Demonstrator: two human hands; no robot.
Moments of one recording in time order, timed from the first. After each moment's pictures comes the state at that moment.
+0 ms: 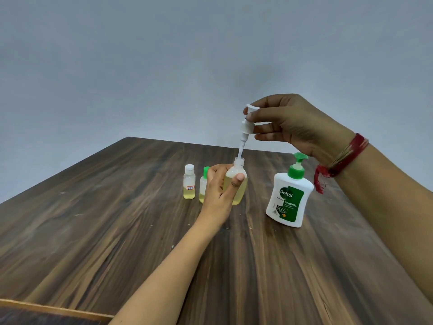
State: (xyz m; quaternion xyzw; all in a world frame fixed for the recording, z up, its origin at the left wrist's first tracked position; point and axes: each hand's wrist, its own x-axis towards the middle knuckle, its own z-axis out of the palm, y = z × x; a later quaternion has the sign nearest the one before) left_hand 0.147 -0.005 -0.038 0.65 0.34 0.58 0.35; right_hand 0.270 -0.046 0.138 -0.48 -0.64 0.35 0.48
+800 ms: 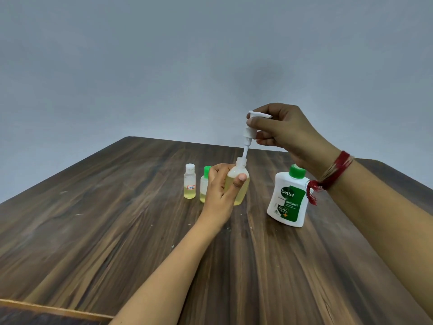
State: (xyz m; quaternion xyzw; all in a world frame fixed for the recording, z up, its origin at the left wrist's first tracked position) left_hand 0.148 -0.002 -0.041 0.66 0.32 0.59 0.34; right_hand 0.271 -0.036 0.111 -0.49 -0.66 0.25 0.52
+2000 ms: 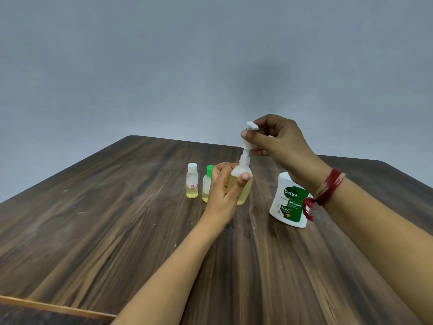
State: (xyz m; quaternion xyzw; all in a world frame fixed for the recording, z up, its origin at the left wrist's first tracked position) left_hand 0.149 -0.001 -0.041 0.66 0.31 0.60 0.33; right_hand 0.264 -0.029 0.082 -0.44 -0.66 0.25 0.56
